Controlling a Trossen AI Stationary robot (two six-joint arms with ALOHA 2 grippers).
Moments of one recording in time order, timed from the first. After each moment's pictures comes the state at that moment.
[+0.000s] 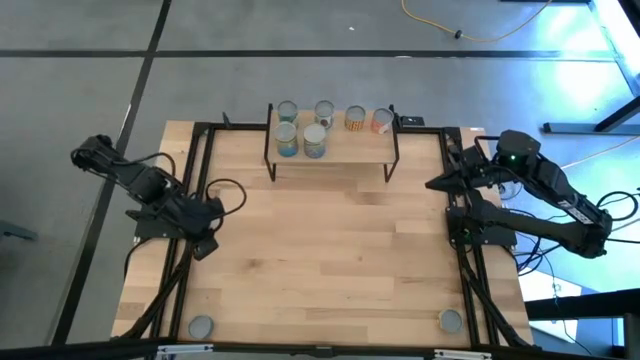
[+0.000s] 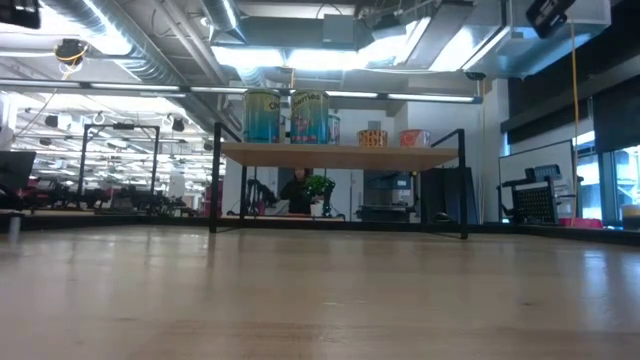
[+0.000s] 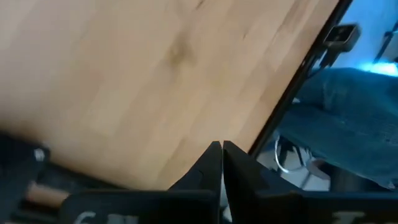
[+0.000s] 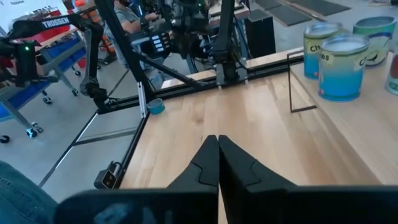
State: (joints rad) left arm -0.51 0.89 1.04 -1.17 0.10 -1.22; right arm -0.48 0.48 0.85 -0.65 -0.62 0.13
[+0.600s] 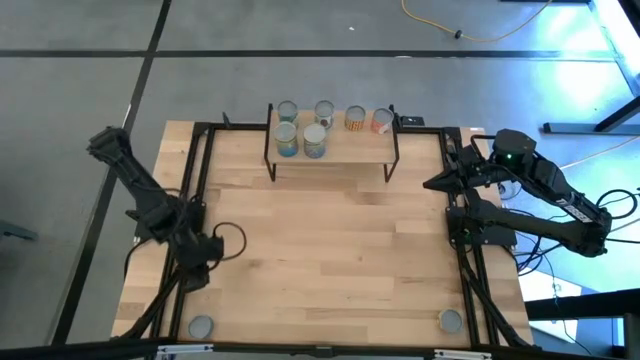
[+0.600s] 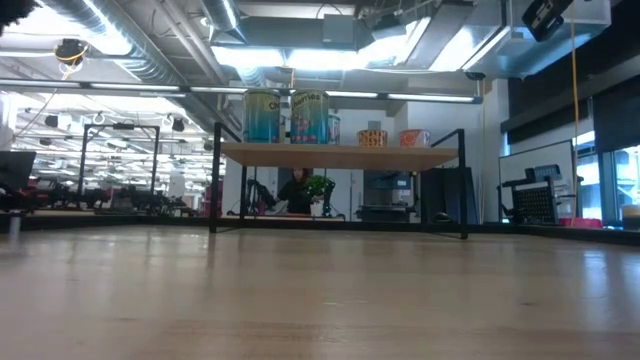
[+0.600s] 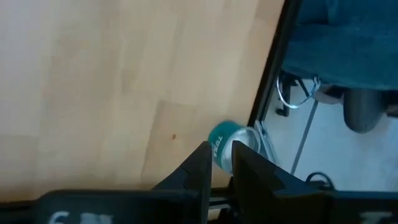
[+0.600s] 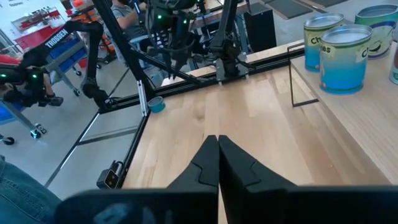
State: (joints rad) left arm -0.81 0.90 0.68 -0.73 0.18 -1.22; right arm -0.48 0.50 0.85 -0.65 -0.62 0.15
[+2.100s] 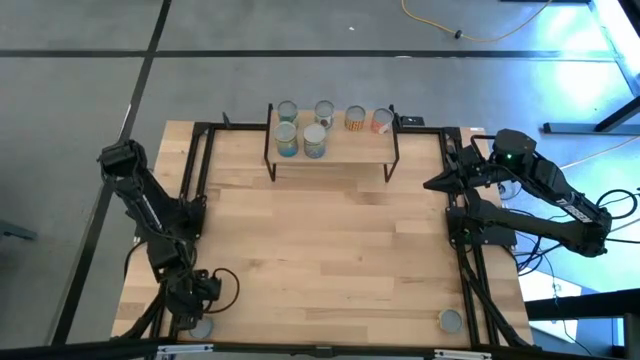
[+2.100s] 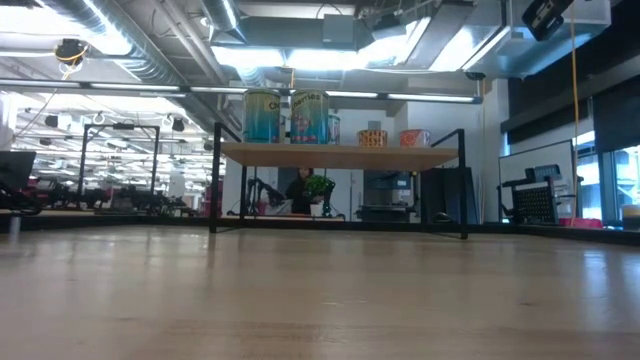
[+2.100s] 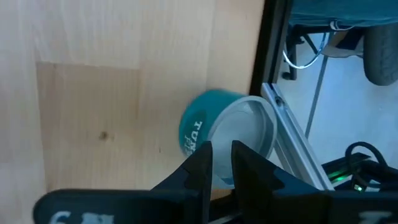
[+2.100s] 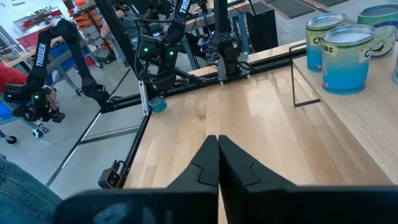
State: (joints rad) left arm -1.12 1.30 0.55 -0.17 0.13 -1.33; right arm -0.48 0.50 0.85 -0.65 -0.63 0.15
